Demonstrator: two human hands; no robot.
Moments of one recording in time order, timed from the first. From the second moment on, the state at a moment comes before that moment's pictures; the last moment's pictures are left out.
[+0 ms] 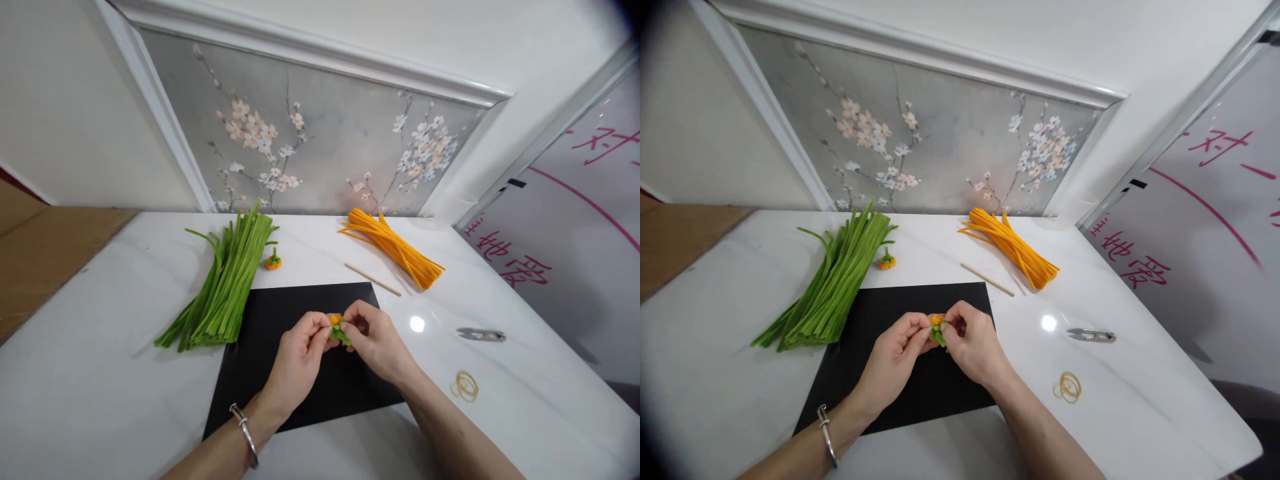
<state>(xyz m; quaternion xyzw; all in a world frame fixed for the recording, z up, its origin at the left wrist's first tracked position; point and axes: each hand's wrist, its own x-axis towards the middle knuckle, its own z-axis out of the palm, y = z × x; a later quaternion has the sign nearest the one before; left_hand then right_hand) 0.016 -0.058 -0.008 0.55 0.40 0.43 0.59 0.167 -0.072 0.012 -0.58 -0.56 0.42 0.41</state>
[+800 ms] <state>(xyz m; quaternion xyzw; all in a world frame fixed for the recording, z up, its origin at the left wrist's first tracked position) 0.019 -0.055 0.002 0.36 0.34 0.39 0.78 0.181 -0.072 0.017 -0.56 -0.63 0.35 0.41</state>
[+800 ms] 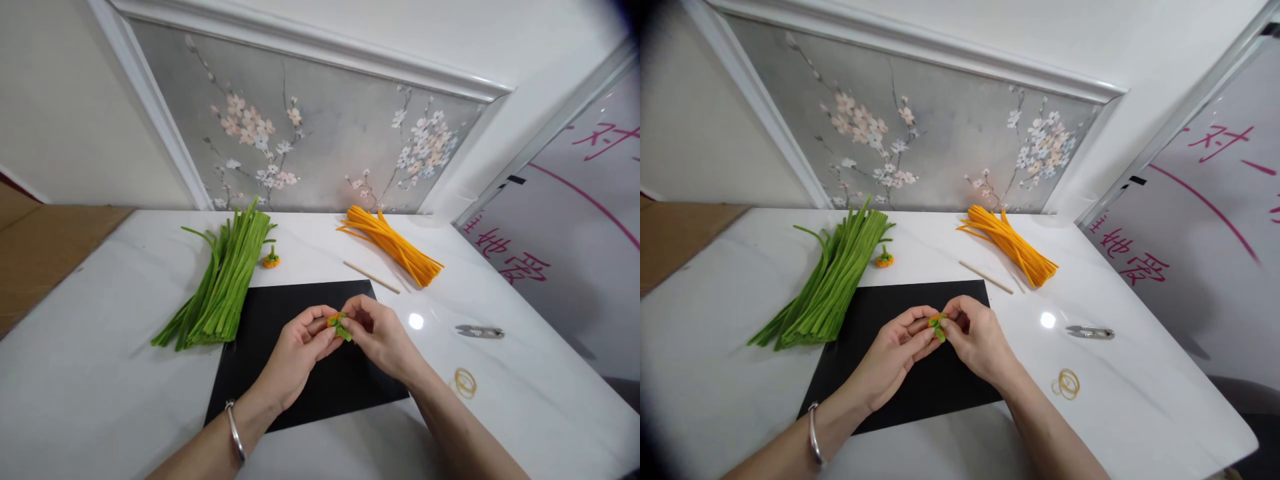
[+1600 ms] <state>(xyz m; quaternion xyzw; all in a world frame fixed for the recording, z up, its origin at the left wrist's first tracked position) 0.016 -0.055 0.000 0.38 0.37 0.38 0.76 0.175 -0.077 0.016 -0.50 -0.74 0.23 0.39</state>
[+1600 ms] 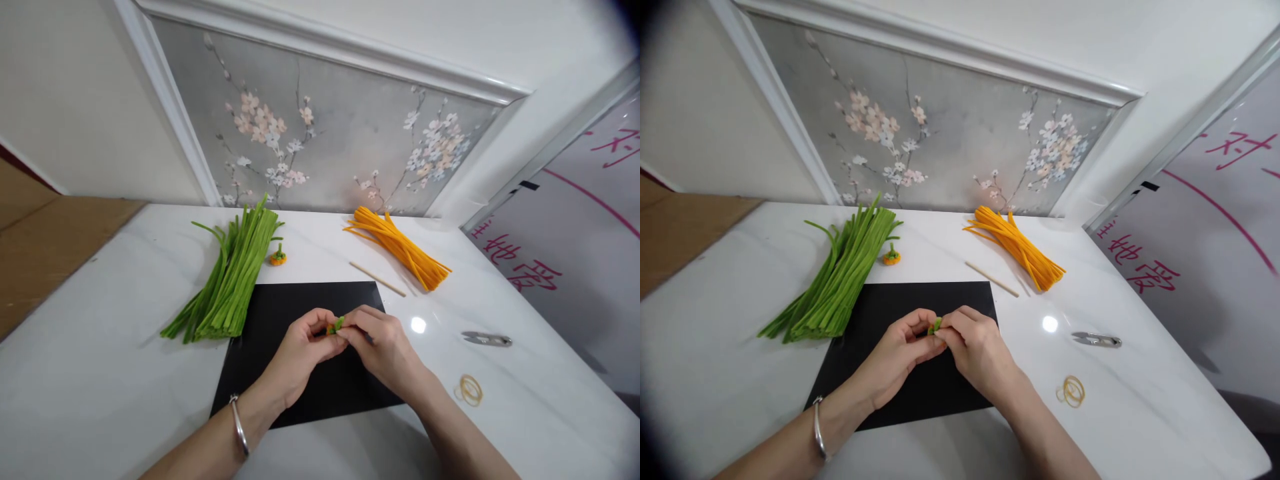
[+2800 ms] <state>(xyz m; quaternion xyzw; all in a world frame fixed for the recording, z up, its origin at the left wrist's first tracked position) 0.014 -0.052 0.006 0.38 0.38 0.39 0.75 0.171 -0.081 0.013 -0.51 -0.72 0.22 0.41</state>
